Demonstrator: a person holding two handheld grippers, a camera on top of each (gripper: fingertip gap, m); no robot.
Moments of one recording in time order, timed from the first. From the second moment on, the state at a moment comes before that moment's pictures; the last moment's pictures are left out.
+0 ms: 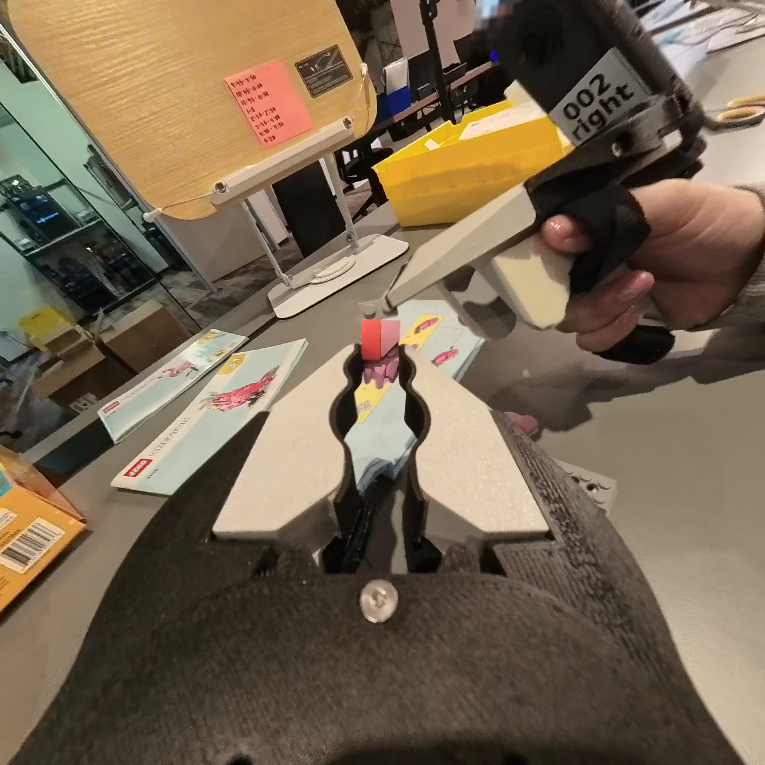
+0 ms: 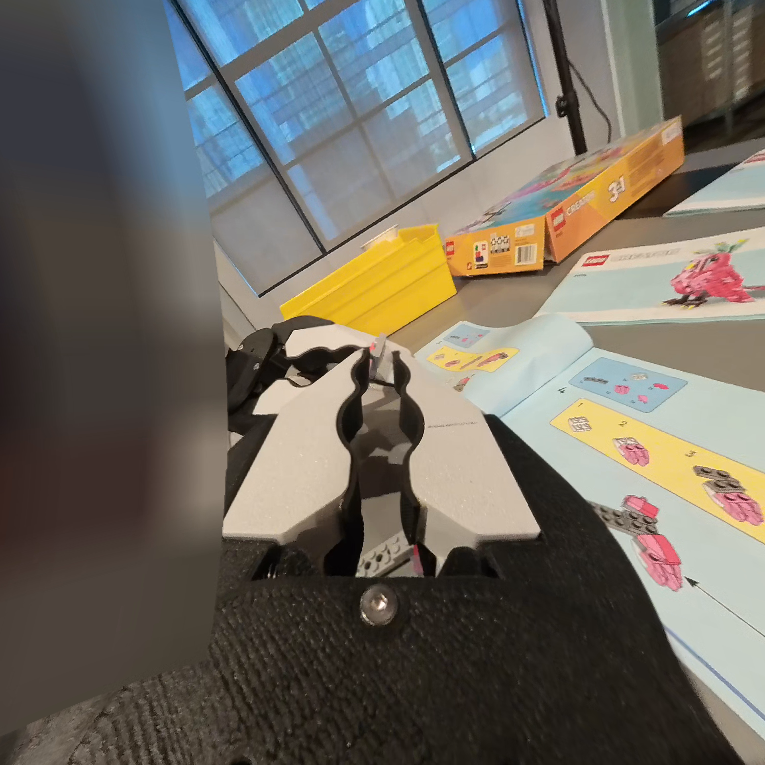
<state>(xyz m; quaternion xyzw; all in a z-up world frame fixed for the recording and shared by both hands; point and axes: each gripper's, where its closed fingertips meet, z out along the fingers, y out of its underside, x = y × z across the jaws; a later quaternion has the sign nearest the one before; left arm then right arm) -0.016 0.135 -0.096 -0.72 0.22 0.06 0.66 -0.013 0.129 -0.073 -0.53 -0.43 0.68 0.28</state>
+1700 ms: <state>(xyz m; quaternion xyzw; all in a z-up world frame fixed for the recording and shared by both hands) 0.006 0.085 -0.187 -0.85 0.49 -0.10 0.16 0.032 0.075 -0.180 -0.43 -0.81 0.35 0.20</state>
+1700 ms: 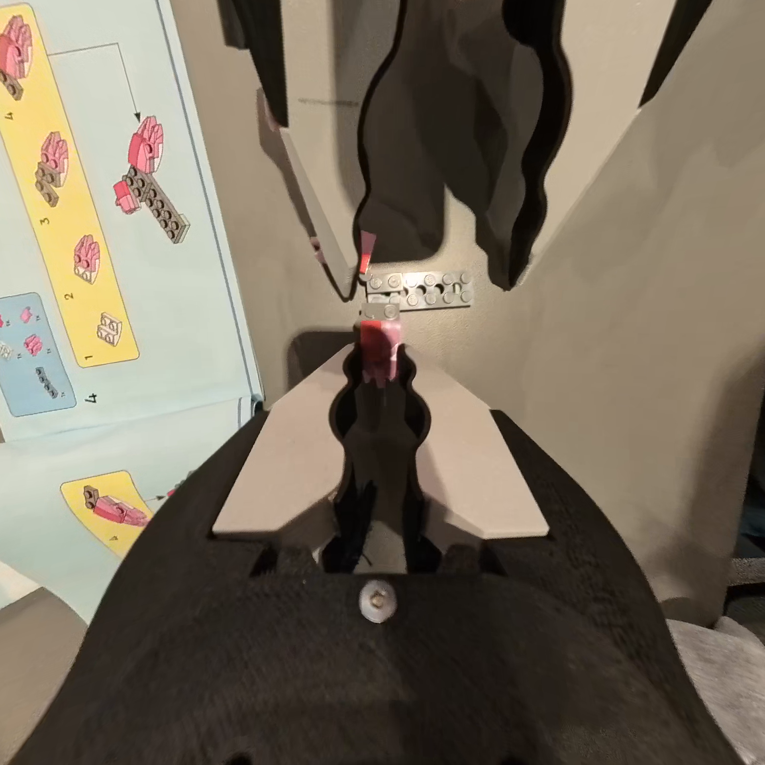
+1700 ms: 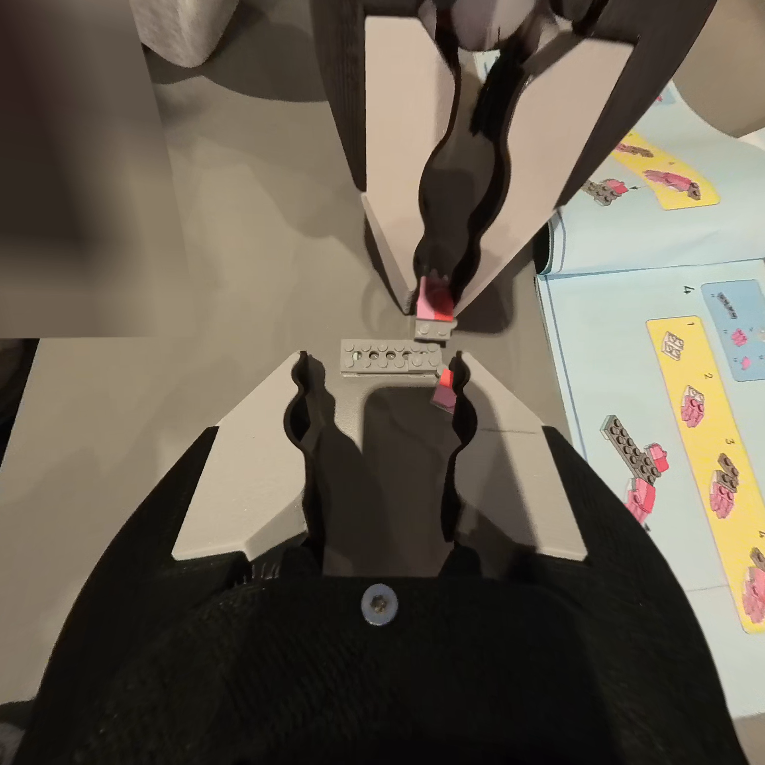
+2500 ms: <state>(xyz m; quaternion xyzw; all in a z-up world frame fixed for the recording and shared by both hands) 0.006 0.089 -0.187 -0.84 0.52 -0.09 0.14 0.030 0.078 -0.183 -0.43 -0.80 0.36 0.21</state>
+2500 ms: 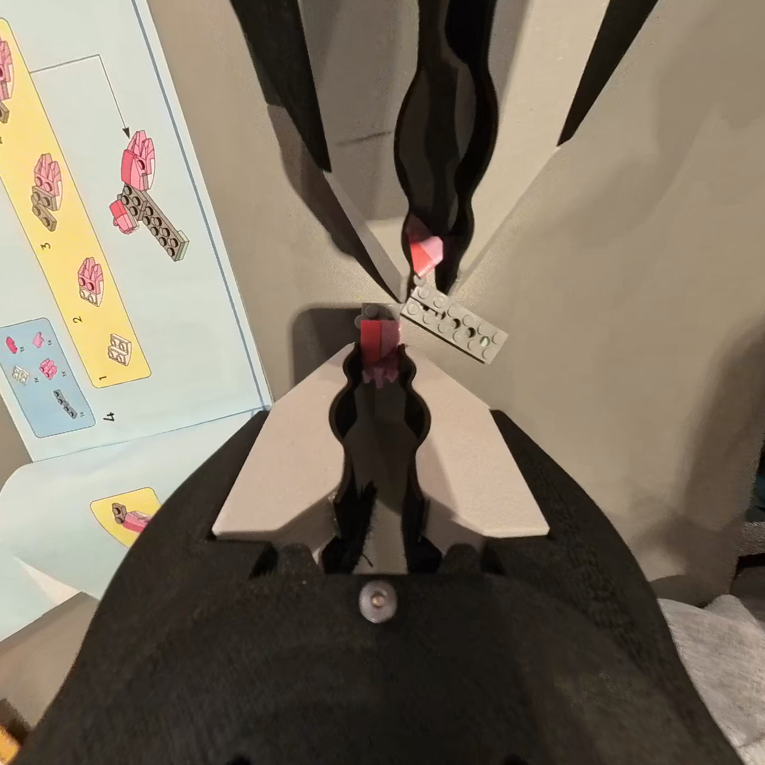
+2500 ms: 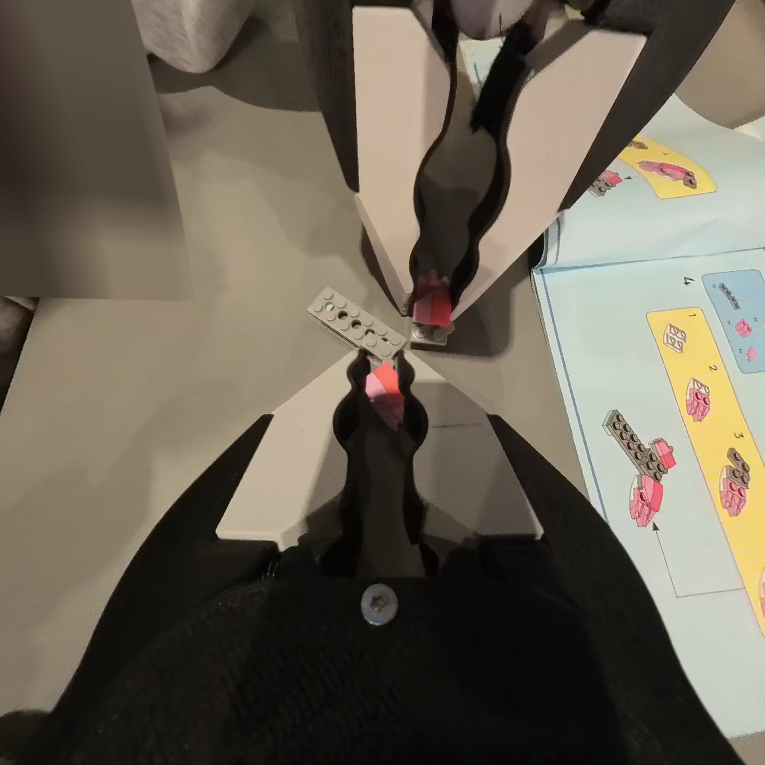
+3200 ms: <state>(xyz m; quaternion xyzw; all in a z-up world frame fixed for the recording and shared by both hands) 0.000 0.086 -0.171 -0.83 0.53 -0.09 0.16 0.037 0.107 -0.178 -0.46 -0.79 0.33 0.25</state>
